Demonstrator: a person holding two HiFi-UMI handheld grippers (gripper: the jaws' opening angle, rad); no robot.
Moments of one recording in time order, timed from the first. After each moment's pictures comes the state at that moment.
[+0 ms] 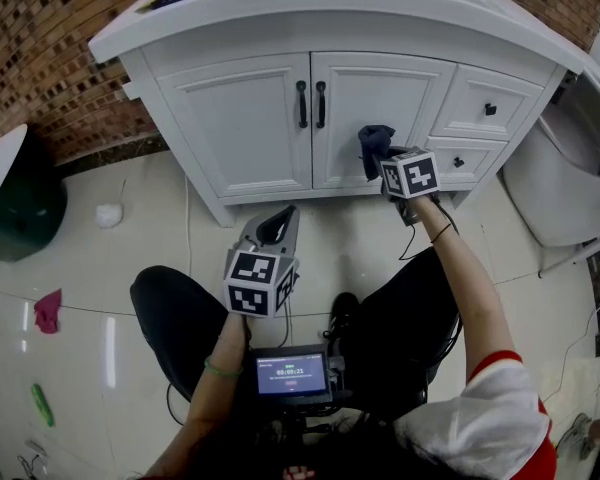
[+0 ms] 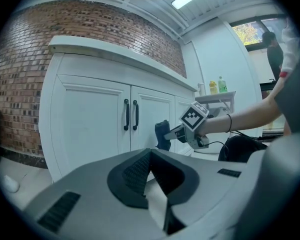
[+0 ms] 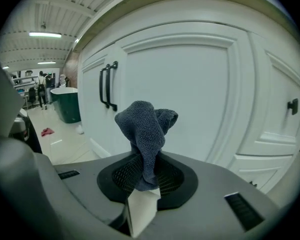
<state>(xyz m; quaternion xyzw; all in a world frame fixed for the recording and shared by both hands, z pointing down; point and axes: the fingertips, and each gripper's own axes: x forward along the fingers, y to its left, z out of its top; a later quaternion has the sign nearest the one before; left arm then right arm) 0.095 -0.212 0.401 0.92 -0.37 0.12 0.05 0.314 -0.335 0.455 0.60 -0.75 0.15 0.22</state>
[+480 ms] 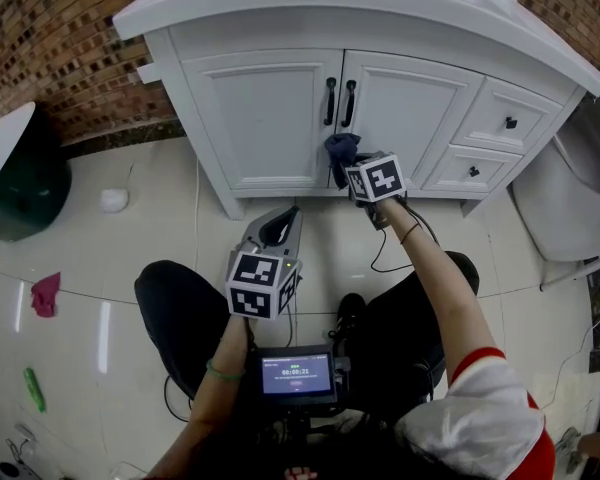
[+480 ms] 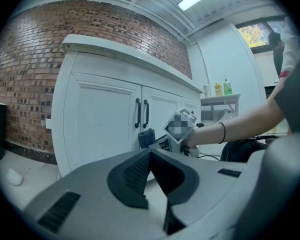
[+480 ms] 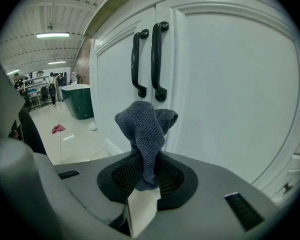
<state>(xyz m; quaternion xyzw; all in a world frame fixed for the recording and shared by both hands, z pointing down) 0.054 -0.221 0.407 0.91 -0.39 0.11 0.07 0.191 -0.375 0.493 0.54 -0.79 0.16 0.25</state>
